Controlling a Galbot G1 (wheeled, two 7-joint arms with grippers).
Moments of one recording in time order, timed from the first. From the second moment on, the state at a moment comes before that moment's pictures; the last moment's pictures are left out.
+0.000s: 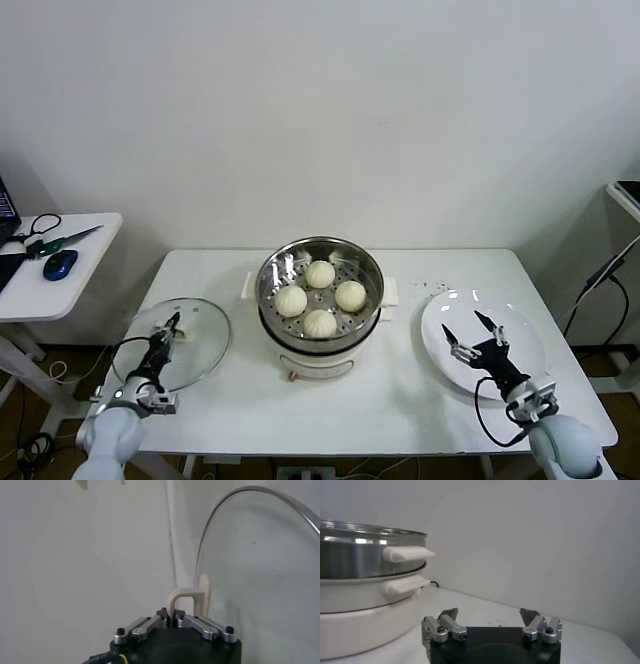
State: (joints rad) left arm 1.14 -1.30 -0.74 -1.30 1.47 -0.27 -0.18; right arm -1.31 1.05 0.57 1.58 0.34 0.10 -0.32
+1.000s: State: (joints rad) left arm 1.44 -1.14 -0.66 -1.96 1.28 0.17 -0.03; right arm -1.27 1.01 0.56 1.53 0.32 0.12 -0.33
